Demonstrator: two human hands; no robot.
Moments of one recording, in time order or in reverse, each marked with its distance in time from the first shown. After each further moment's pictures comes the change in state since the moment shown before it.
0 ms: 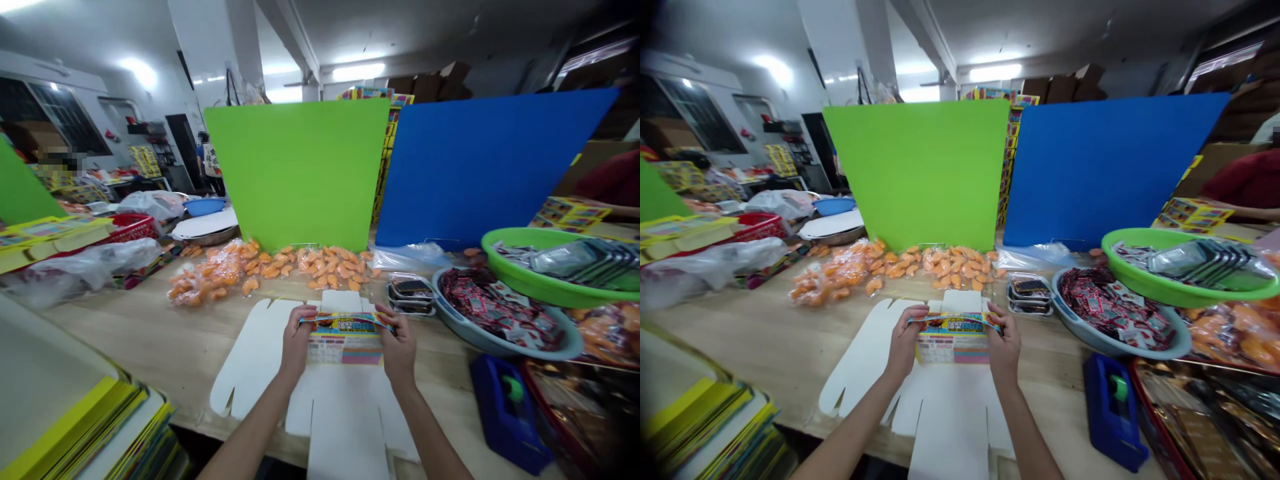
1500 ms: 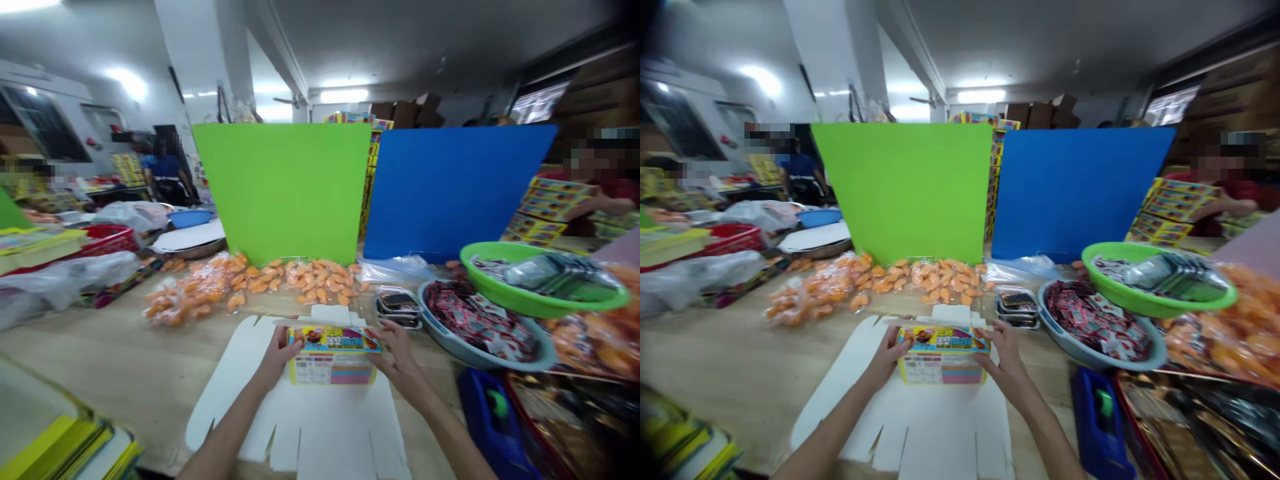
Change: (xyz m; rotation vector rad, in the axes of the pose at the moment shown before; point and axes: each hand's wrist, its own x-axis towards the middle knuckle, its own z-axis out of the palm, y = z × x) left_hand 0.021 -0.021 -0.031 -0.263 -0.334 -0.221; right_hand 0.020 -0.031 -0.055 -0.637 -0.519 -0.225
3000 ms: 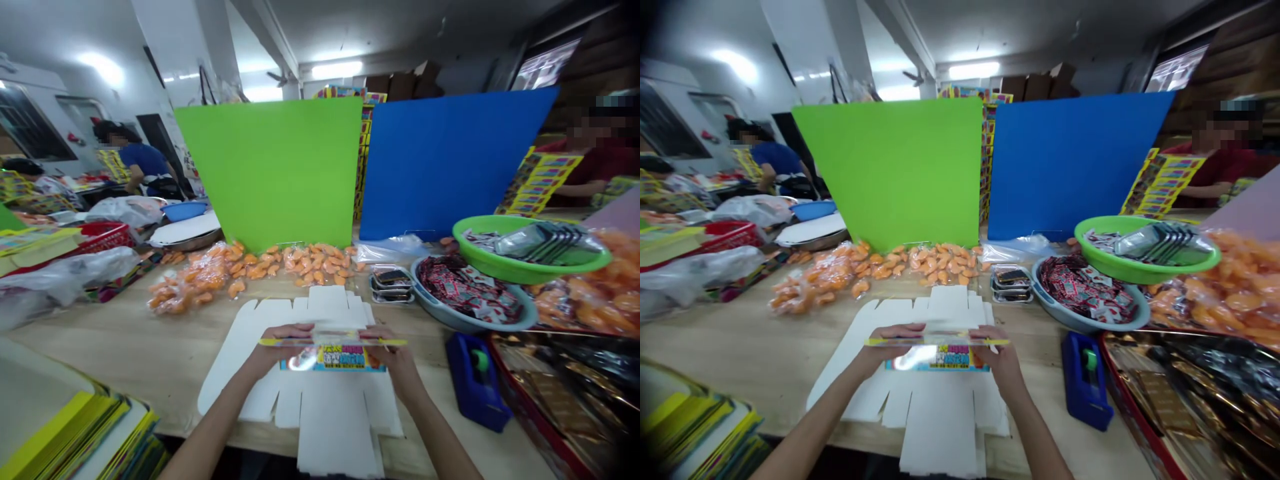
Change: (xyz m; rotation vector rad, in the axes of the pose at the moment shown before) left_hand -0.032 0.032 0.003 0.391 -0.320 0.023; right_hand -0.037 -0.007 0.019 0.397 0.141 0.218
